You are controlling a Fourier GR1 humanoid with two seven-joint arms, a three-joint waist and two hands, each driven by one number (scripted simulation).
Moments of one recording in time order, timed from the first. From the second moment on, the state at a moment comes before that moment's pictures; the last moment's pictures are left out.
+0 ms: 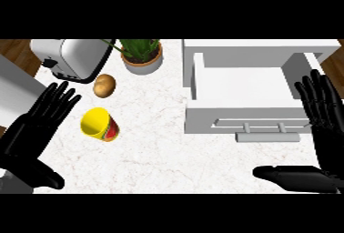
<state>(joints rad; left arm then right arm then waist) -0.08 0.29 0.15 -1.58 0.52 -0.55 -0.02 -0.02 -0.14 -0.04 -2.02 0.02 0.08 0.01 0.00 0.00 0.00</state>
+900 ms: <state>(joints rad) -0.26 0.32 0.21 -0.86 0.08 -0.53 -0.53 -0.05 -0.13 -0.06 -1.98 0.03 0.11 -0.03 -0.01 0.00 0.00</state>
